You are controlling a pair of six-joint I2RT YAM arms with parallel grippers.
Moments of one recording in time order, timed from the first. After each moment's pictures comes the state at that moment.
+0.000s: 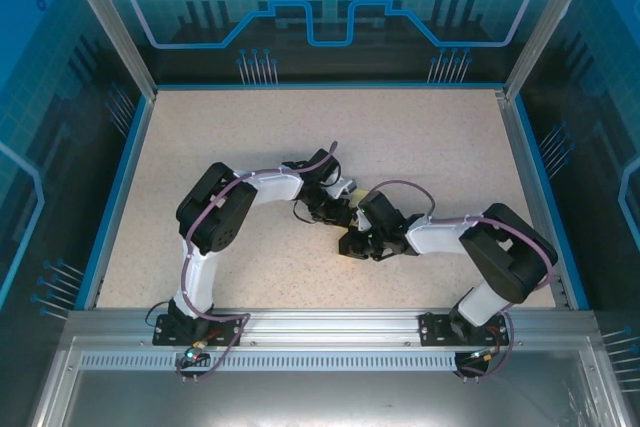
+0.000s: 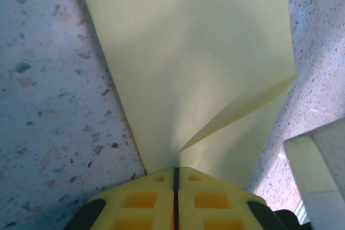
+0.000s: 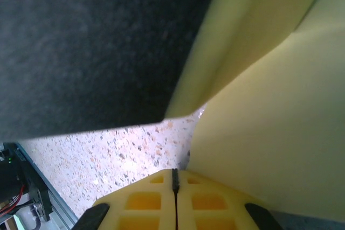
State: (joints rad) left arm -0.62 2.09 1.29 -0.44 0.64 -0.32; right arm 0.70 1.60 0.59 0.02 -0.45 0.85
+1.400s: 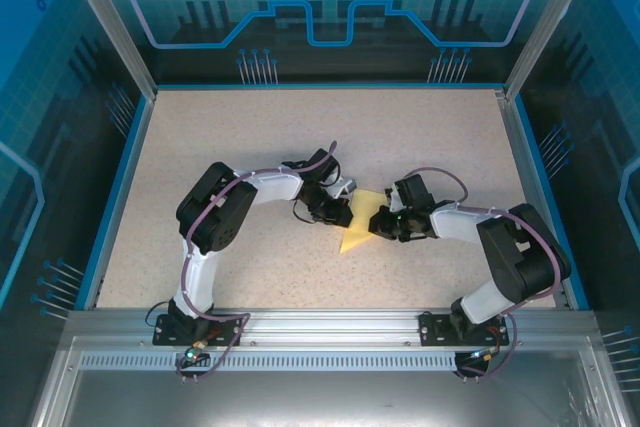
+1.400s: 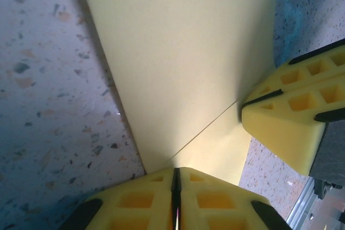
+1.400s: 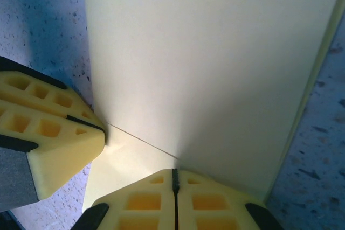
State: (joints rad) left arm -0.61 2.08 1.29 -0.44 0.65 -0.32; right arm 0.39 1.55 0.59 -0.11 -0.44 0.67
